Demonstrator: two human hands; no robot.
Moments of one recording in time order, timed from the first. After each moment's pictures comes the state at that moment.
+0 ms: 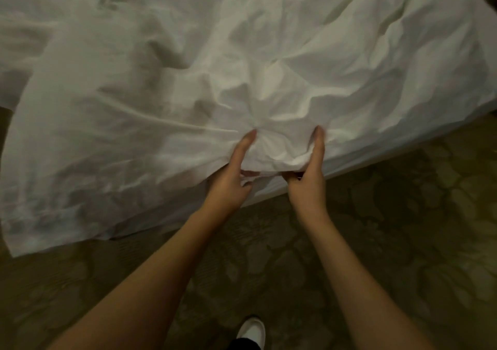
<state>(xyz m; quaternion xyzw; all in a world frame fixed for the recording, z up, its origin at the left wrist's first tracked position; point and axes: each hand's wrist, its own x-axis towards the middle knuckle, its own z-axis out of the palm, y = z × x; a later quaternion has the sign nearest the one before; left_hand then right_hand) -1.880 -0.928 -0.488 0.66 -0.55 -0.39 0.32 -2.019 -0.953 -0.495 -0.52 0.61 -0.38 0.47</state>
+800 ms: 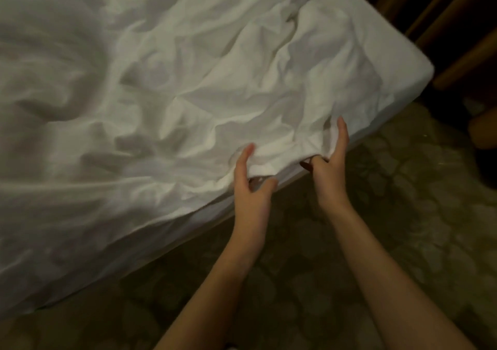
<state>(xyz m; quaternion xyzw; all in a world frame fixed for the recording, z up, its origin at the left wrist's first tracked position) -2.039 -0.968 -0.439 0.55 -0.29 -0.59 0.52 -2.158 -1.023 -0.457 -0.38 0.61 -0.53 0.44</state>
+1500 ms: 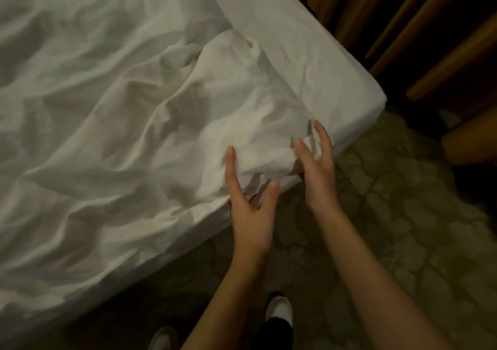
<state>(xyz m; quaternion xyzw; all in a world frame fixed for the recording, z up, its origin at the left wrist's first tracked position) -2.203 -1.080 -0.434 0.54 -0.33 -0.53 0.56 -2.302 -1.150 -0.456 -0.34 0.64 -0.51 0.47</state>
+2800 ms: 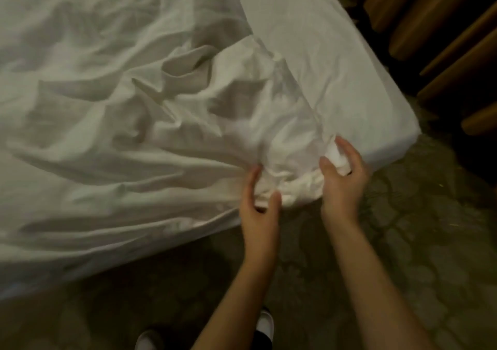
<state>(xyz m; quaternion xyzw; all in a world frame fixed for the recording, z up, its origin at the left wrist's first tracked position) -2.268 -1.125 -0.493 0.63 -0.23 -0.44 0.59 -2.359 -1.208 -0.489 -0.38 0.67 -0.52 0.36</state>
